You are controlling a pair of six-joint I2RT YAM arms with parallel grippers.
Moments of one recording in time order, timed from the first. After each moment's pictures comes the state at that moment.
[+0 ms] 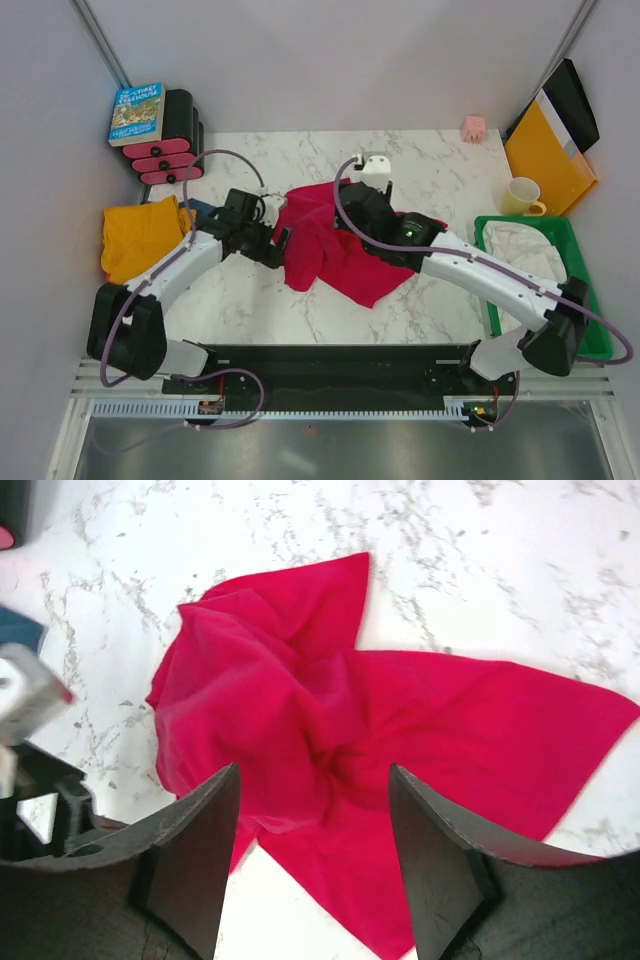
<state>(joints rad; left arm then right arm) -0.34 1.37 0.93 -0.54 0.18 0.10 0.94 1.47 1.39 -0.52 0.69 0.57</state>
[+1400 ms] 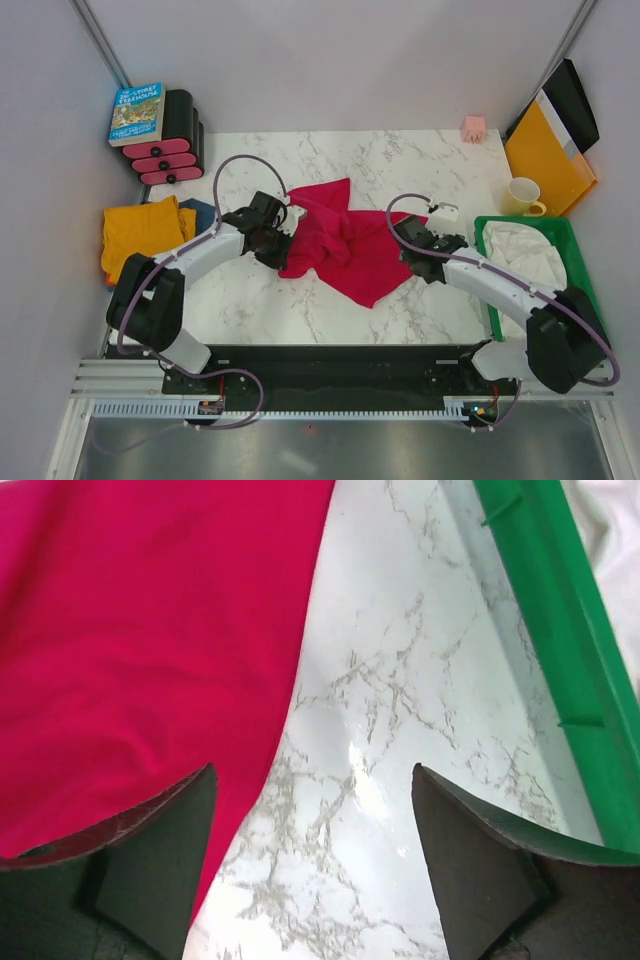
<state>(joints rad) -0.47 1.58 0.98 -0.55 0.21 0.08 0.61 1.30 0.83 -0.64 0.73 0.84</state>
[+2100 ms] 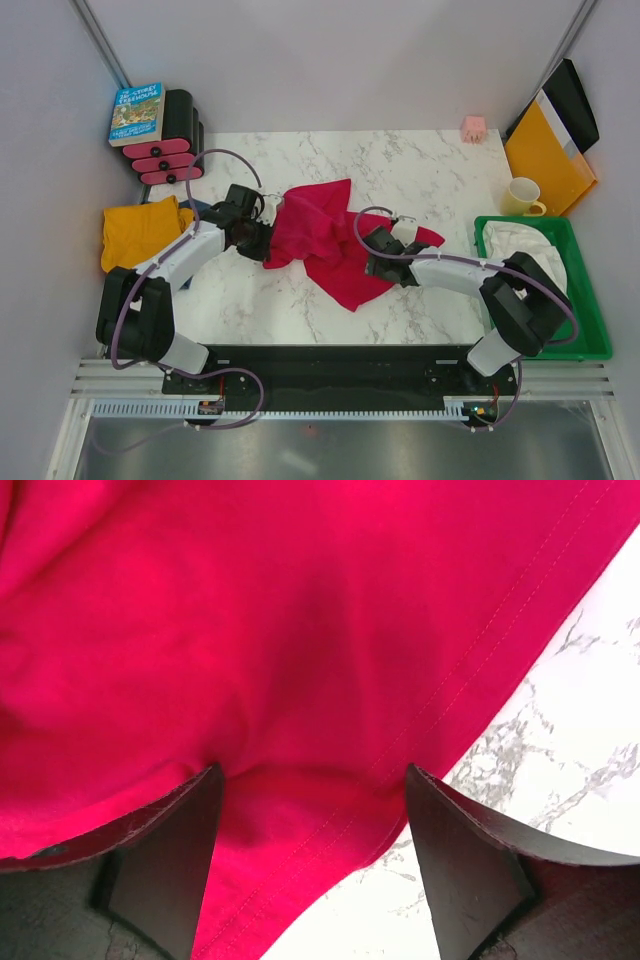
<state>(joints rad) -0.32 1.48 0.99 -0.60 0.21 0.08 0.71 1.58 0.83 -0.37 0.49 0.87</state>
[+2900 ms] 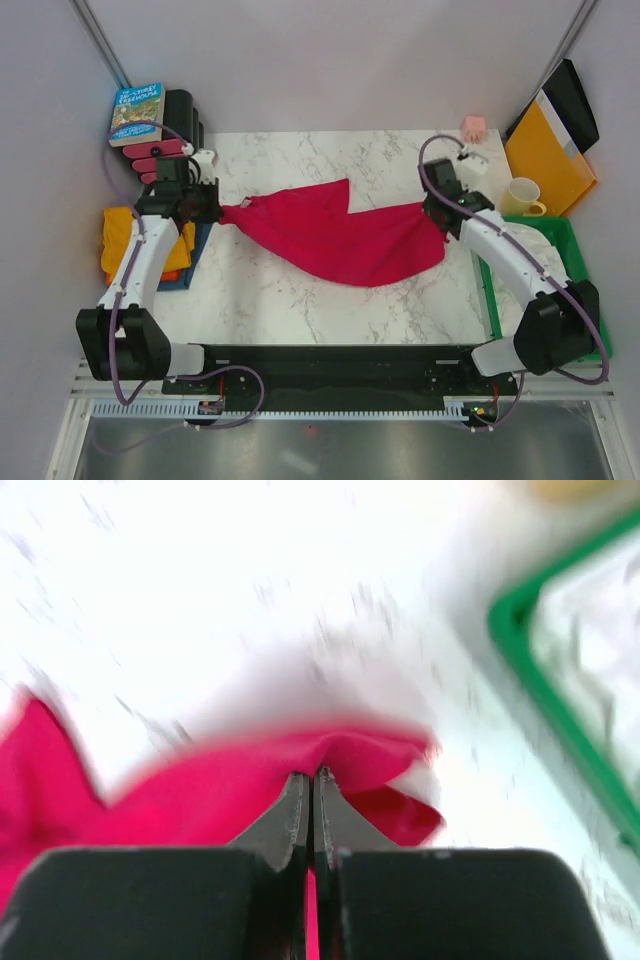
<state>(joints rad) -0.02 1.35 1.15 -0.64 0.20 0.08 0.38 1.41 1.10 -0.57 0.60 0.80</state>
